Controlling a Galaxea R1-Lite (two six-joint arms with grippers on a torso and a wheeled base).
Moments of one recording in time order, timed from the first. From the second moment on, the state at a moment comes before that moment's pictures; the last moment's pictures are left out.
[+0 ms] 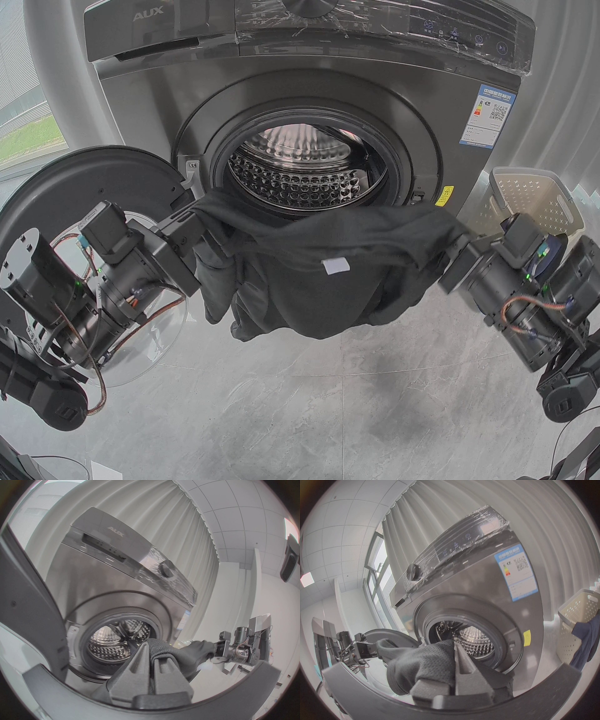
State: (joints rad) left arm -0.51 1.63 -0.47 -1.55 -0.21 -0.21; right arm 0.67 1.66 -0.48 -1.54 -0.12 0.19
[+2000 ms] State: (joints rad) left arm -0.69 1.69 -0.57 -1.55 -0.20 -0.21; right arm 0.63 2.38 -0.94 -1.55 -0.10 0.14
